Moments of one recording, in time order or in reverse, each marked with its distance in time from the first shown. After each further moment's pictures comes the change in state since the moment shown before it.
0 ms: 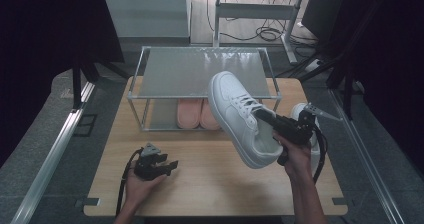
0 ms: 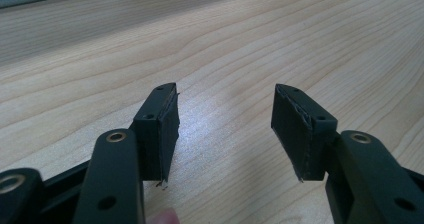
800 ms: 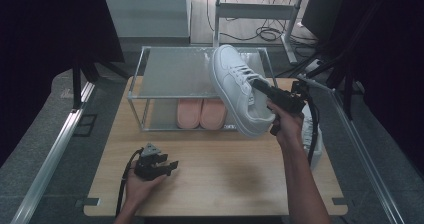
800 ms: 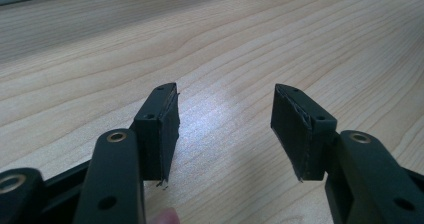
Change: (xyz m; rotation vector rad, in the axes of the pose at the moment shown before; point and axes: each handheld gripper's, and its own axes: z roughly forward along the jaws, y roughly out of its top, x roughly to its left) left arm 0.000 -0.001 0.001 0.000 -0.002 0.000; right arm -0.018 0.051 0.050 -0.035 -0.083 0.039
